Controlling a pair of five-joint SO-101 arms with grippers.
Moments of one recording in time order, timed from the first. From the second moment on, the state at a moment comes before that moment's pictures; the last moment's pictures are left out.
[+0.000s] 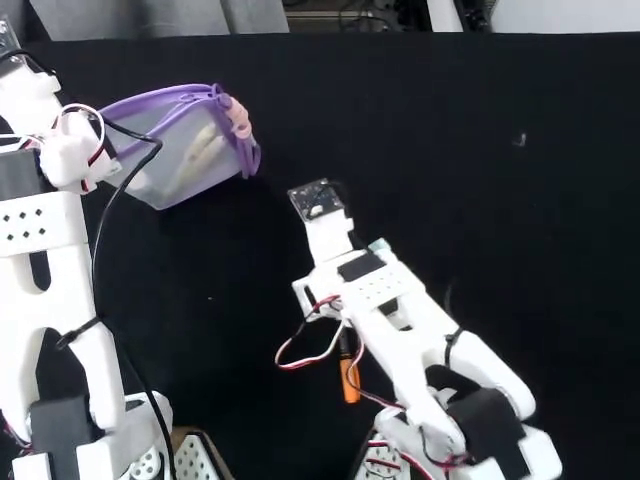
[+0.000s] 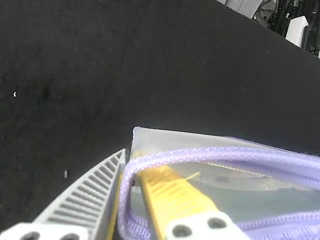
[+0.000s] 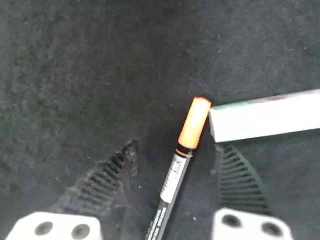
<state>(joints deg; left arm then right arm) -17.2 -17.4 -2.8 77.4 15.6 -26.5 -15.6 56.4 45.1 -3.7</state>
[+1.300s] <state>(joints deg) -0.3 -16.2 -15.5 90.7 16.0 -12.6 -56.4 45.1 48.5 -3.7</state>
